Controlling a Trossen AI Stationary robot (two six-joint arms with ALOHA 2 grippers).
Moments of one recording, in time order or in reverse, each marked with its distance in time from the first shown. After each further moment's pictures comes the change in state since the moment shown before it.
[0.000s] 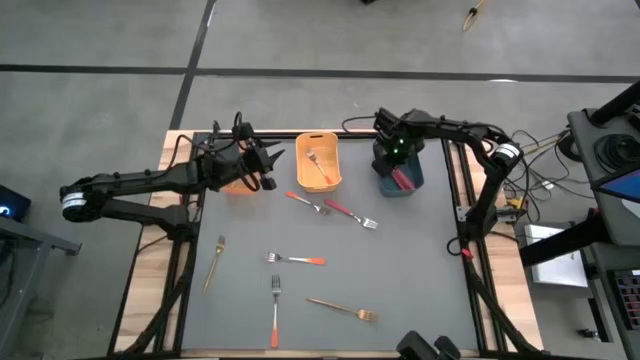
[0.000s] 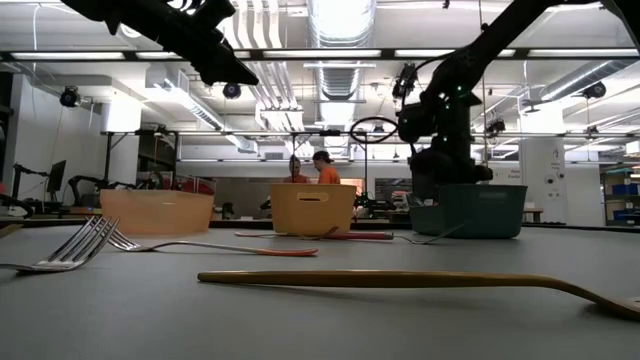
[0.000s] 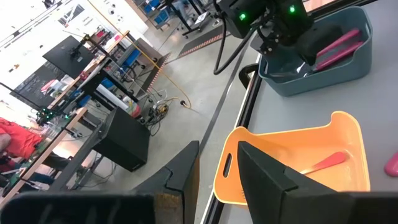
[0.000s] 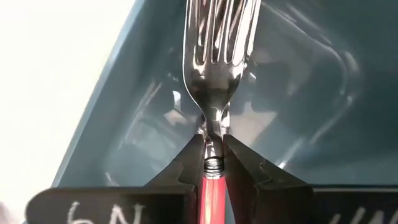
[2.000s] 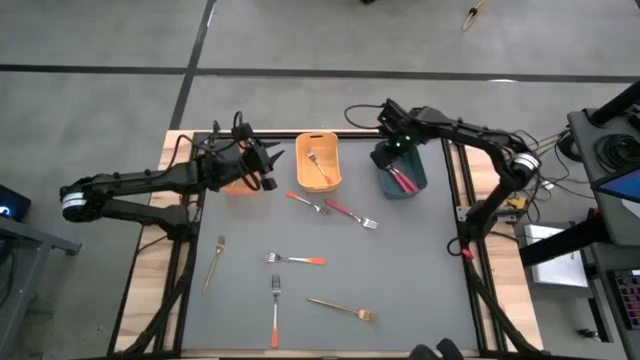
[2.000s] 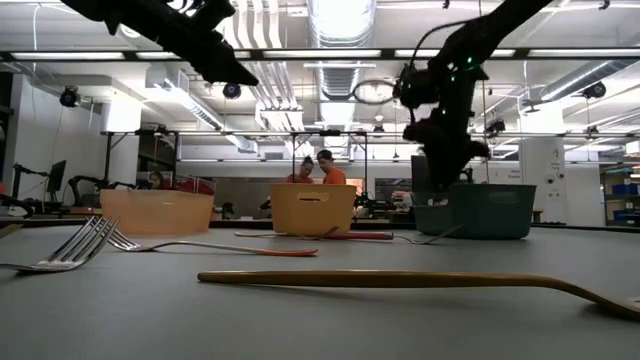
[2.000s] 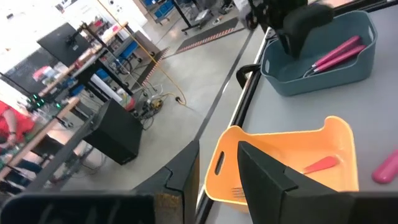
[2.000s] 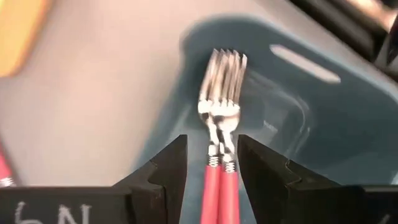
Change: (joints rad) left arm 0.000 0.000 0.000 -0.016 0.000 -0.080; right arm 0.037 -0.159 0.005 0.063 0.036 0.069
